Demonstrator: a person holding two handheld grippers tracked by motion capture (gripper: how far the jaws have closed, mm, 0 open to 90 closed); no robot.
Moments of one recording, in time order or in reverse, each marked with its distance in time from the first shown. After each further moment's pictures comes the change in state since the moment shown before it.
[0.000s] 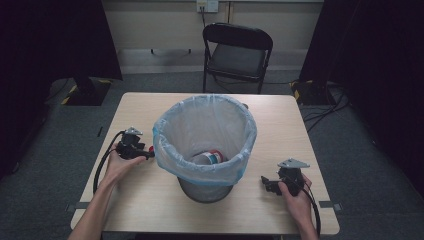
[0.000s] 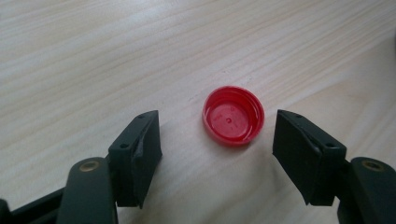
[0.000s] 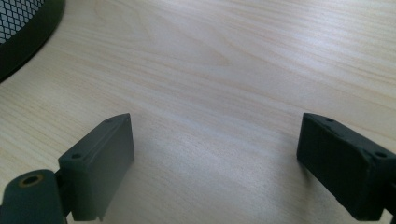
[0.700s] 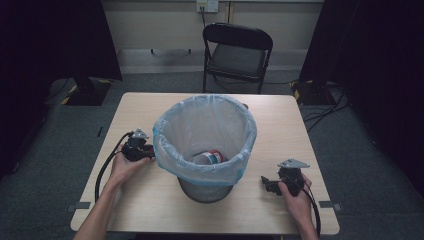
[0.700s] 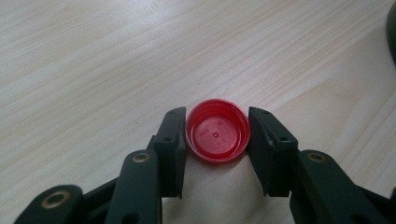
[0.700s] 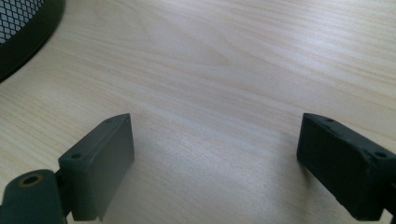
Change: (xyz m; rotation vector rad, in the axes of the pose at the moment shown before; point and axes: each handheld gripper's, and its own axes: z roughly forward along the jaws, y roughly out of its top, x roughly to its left) left arm -0.018 -0.001 0.005 -0.038 0.017 0.080; right arm 0.000 0.000 0.000 0.001 0.000 0.002
